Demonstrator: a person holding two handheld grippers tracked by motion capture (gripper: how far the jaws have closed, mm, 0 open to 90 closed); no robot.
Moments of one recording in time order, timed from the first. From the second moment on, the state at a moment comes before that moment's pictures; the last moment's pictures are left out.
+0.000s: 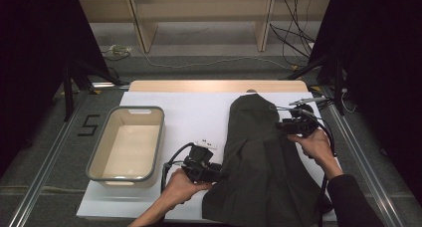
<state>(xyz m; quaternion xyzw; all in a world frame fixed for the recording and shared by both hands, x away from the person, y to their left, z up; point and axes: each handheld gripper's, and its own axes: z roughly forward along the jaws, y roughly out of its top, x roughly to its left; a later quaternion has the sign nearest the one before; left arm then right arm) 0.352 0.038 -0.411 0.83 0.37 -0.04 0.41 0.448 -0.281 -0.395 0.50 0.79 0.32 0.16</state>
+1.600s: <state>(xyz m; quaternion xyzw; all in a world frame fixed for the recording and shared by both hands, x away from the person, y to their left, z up) 0.419 0.026 -0.432 0.80 0.46 -0.03 0.39 0.426 -0.310 -0.425 0.54 0.78 0.30 0.13</state>
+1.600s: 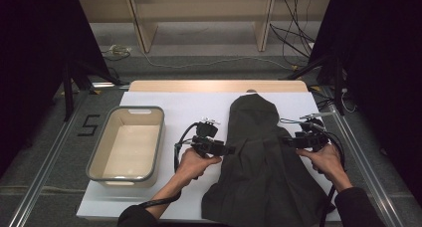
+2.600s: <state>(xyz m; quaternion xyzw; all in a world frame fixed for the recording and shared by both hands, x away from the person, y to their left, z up) 0.433 -0.002 -0.474 0.79 0.48 -0.07 0.37 0.441 -0.307 -0.463 0.54 0.80 0.25 0.04</state>
